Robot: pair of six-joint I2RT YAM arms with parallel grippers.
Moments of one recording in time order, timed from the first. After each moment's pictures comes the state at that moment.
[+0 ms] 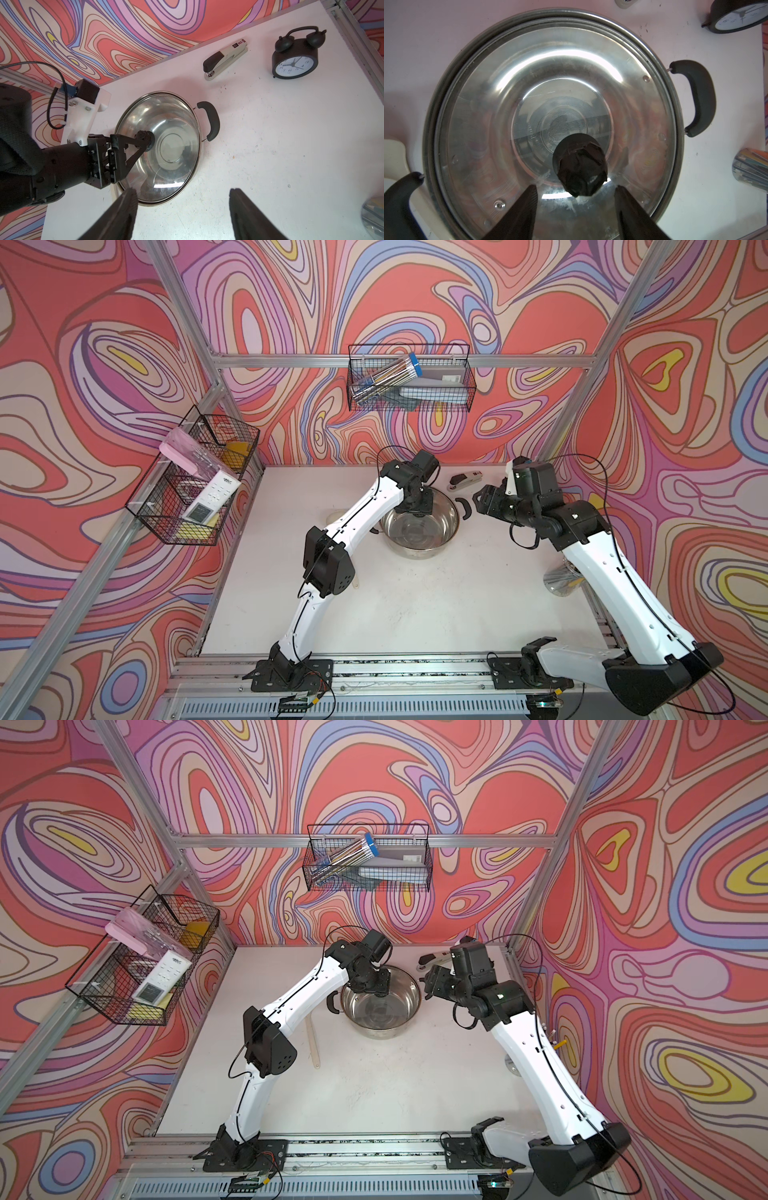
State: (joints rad) left arm -0.70 2.26 2.36 -1.23 -0.04 -0.53; right arm 0.34 1.24 1.44 -0.92 0.06 0.54
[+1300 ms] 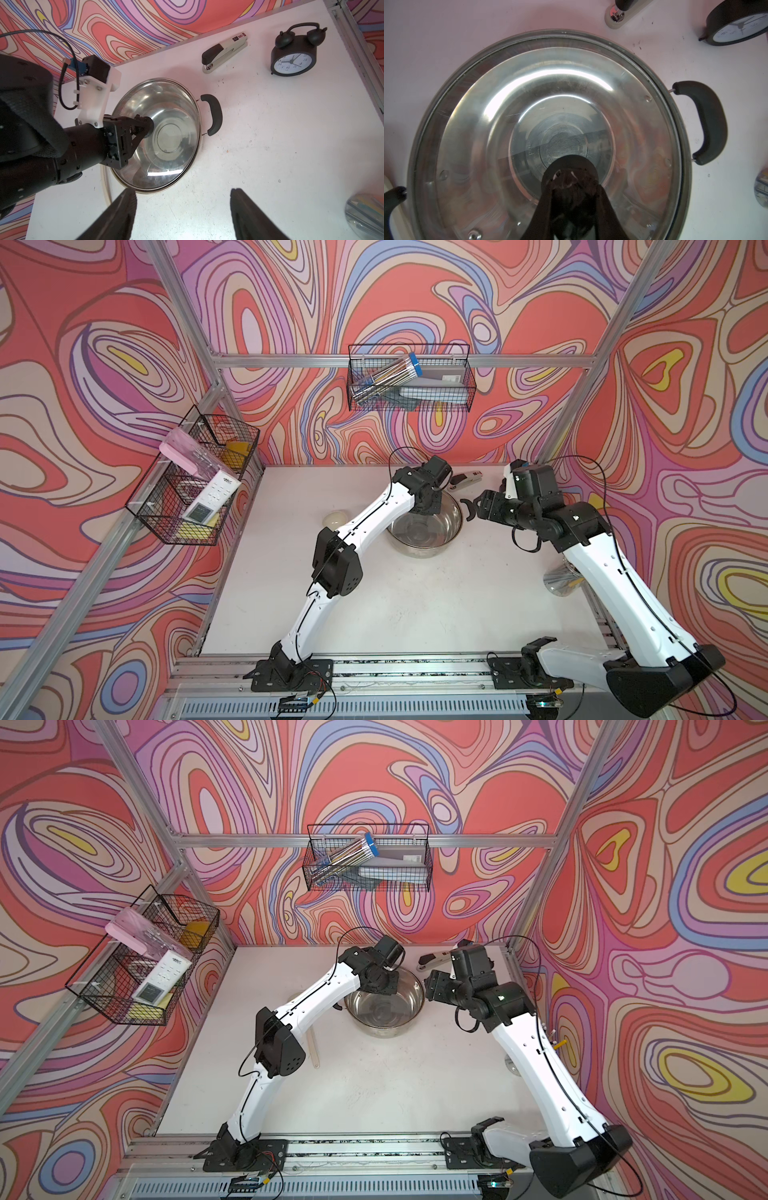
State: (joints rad) left arm -0.75 2.31 2.39 -1.14 -0.15 -0.51; right arm 0.34 1.23 1.43 -0.96 0.06 0.48
